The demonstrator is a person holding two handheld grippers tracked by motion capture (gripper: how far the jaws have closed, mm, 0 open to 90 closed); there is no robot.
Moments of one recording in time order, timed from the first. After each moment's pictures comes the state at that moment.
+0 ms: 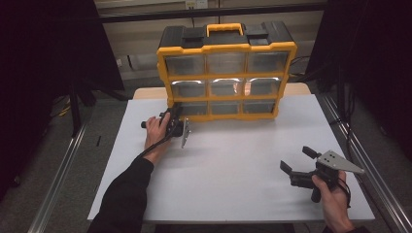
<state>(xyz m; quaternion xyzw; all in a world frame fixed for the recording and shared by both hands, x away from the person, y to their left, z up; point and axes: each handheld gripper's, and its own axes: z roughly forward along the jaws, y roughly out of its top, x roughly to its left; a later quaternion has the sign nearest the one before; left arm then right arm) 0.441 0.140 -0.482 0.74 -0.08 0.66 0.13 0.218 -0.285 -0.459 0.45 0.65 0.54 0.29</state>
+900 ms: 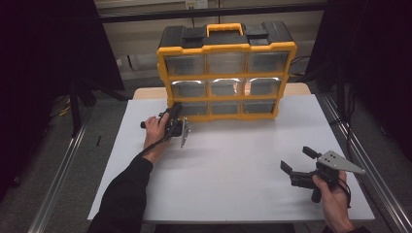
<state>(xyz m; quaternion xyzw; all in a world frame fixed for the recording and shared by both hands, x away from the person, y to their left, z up) 0.437 0.140 -0.479 0.73 -0.07 0.66 0.15 0.217 -0.286 -0.458 0.45 0.65 0.53 0.29</state>
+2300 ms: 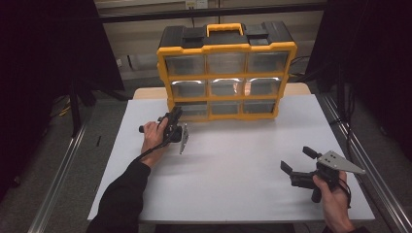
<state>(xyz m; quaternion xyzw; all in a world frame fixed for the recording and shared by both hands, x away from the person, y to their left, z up) 0.417 0.143 -0.477 0.74 -0.08 0.65 0.16 0.217 -0.286 -0.458 0.45 0.65 0.54 0.29</state>
